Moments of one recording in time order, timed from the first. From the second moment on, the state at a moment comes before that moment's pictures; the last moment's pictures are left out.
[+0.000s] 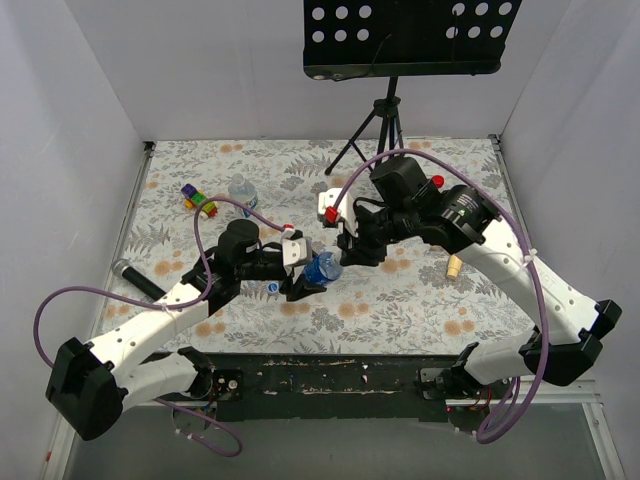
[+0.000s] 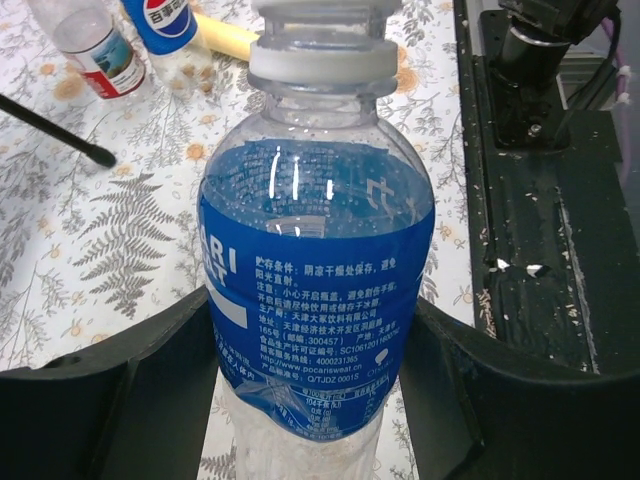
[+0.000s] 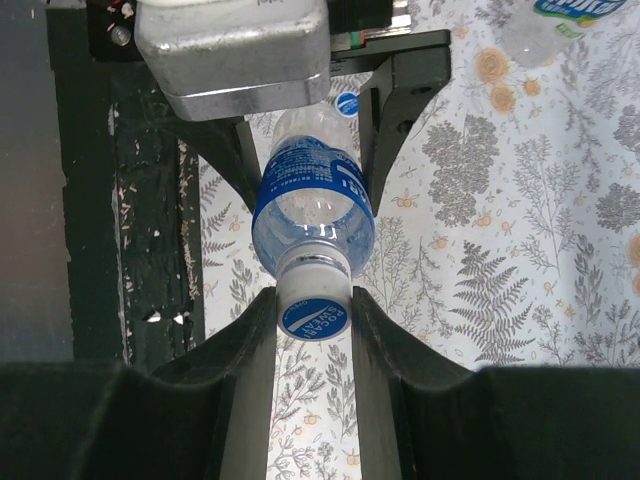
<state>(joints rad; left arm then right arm) -0.67 1.04 0.70 0.02 0.76 0.34 0.89 1.36 1.69 -1.09 -0.45 -0.51</state>
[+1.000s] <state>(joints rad) -0.84 0.94 0.48 0.25 0.29 0.33 0.79 1.47 1.63 -1.07 -0.42 0.03</state>
